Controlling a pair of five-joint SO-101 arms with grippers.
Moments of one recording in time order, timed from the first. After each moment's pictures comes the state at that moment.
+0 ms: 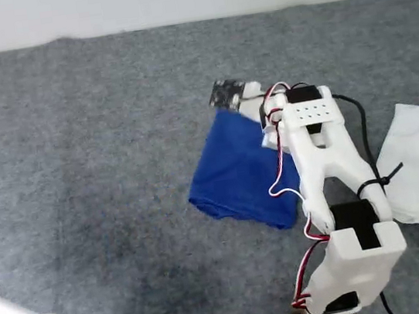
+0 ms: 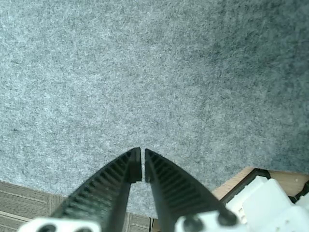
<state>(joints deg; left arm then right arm) -65.0 -34.7 26.7 99.2 -44.0 -6.1 12.0 5.5 59.0 58.2</state>
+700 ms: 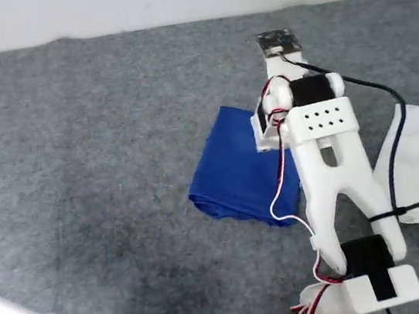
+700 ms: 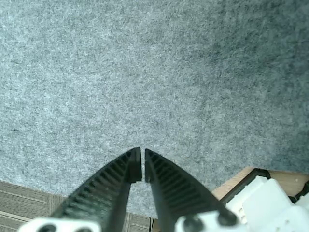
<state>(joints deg) -65.0 -34.7 26.7 99.2 -44.0 -11.0 -3.6 0.9 86.1 -10.6</state>
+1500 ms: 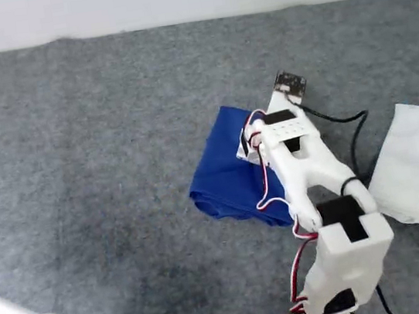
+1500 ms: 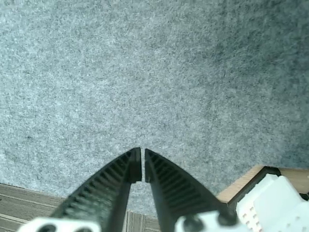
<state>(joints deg) -65.0 -34.7 25.1 99.2 -47.3 -12.4 17.4 16.3 51.3 -35.2</state>
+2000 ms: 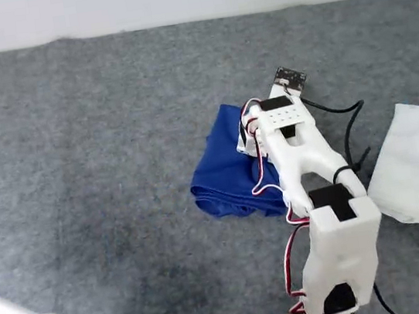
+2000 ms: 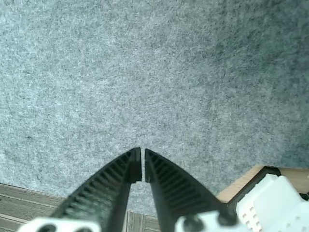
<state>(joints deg) -65.0 -34.7 25.1 99.2 -47.3 -12.0 25.6 2.6 63.6 -35.0</state>
